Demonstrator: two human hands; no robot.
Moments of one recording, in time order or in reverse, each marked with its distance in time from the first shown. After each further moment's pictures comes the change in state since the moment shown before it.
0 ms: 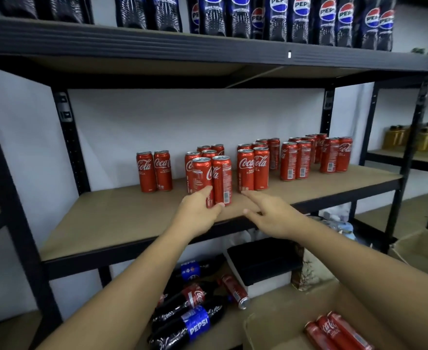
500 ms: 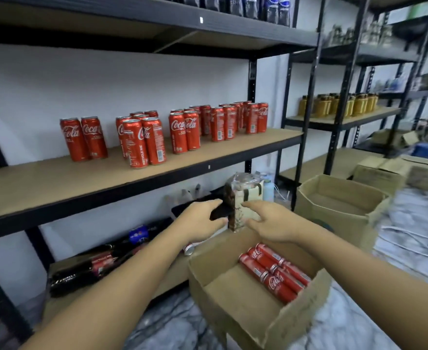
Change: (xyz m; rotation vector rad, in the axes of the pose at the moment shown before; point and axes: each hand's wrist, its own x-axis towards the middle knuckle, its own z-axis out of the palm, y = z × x) left_hand -0.119 0.061 0.130 0.150 -0.459 0.261; right_hand -0.220 0.056 0.002 -0.058 -0.121 0.302
